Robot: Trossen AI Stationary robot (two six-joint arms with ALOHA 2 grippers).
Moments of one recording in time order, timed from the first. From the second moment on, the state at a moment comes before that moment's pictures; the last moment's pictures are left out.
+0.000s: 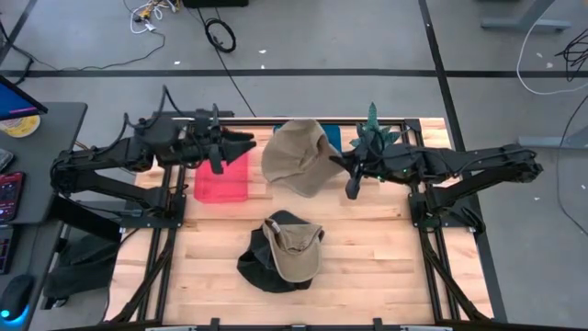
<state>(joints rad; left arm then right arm) 0.03 0.99 1.20 -0.18 -0.23 -0.65 0.12 1.11 1.10 -0.33 0.48 0.13</state>
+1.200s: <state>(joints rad) 0.22 1.15 1.20 -0.11 -0.02 -0.51 0.09 1.16 1.10 -0.18 0.40 0.02</state>
